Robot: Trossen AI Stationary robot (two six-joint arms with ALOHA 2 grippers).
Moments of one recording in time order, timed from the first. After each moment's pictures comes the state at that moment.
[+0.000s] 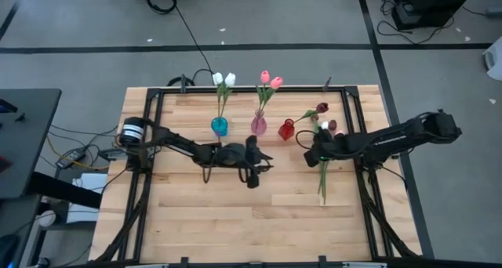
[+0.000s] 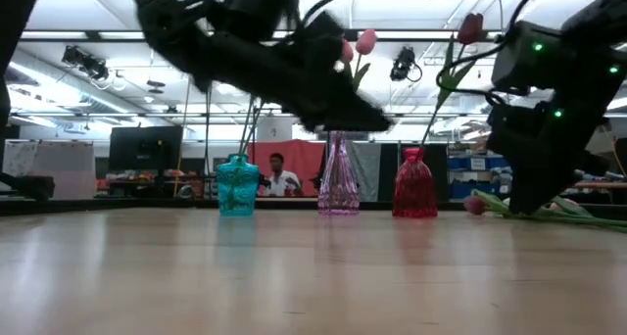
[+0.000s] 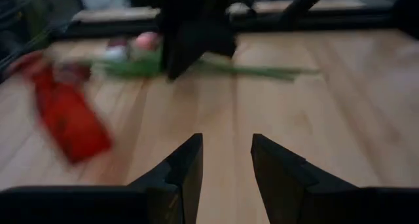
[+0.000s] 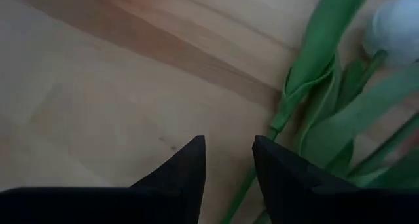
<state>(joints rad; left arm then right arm) -0.06 1.85 0.92 0.60 -0.13 0.01 0.00 1.15 0.39 -0.51 0.40 1.03</state>
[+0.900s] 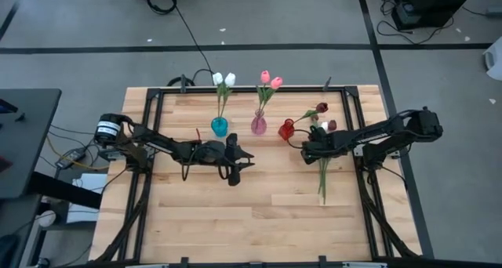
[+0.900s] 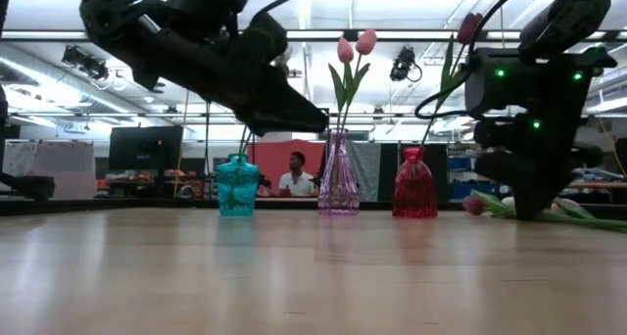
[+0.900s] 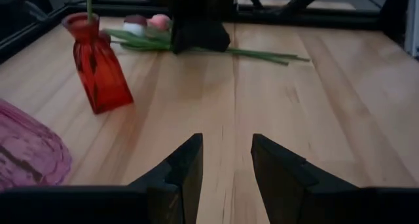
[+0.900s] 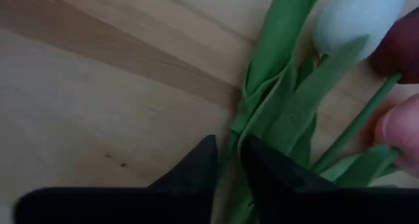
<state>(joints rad) -0.06 1.63 0.67 0.61 -0.13 -0.08 -0.06 1.40 0.53 -0.67 0.40 1.07</state>
